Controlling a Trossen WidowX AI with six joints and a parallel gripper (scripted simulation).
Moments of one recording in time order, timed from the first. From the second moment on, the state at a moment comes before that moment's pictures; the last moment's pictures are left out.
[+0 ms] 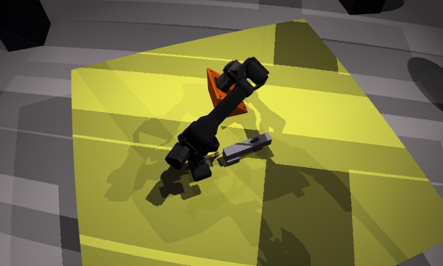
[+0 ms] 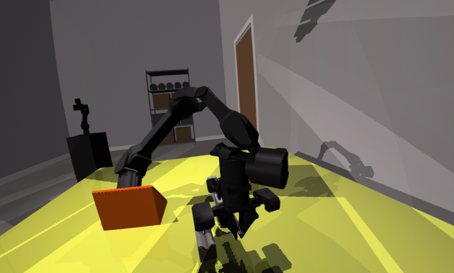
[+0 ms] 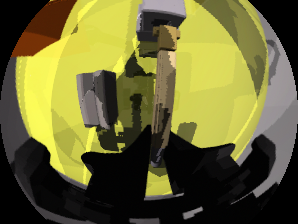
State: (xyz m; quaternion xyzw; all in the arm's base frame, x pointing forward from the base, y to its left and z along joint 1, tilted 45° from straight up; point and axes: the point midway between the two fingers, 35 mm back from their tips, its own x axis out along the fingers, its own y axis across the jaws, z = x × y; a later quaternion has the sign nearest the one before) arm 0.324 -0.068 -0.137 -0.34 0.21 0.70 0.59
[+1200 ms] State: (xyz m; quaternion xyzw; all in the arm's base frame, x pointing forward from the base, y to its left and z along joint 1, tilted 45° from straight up) arm 0.323 -0.076 -0.127 -0.34 0.21 0.70 0.59
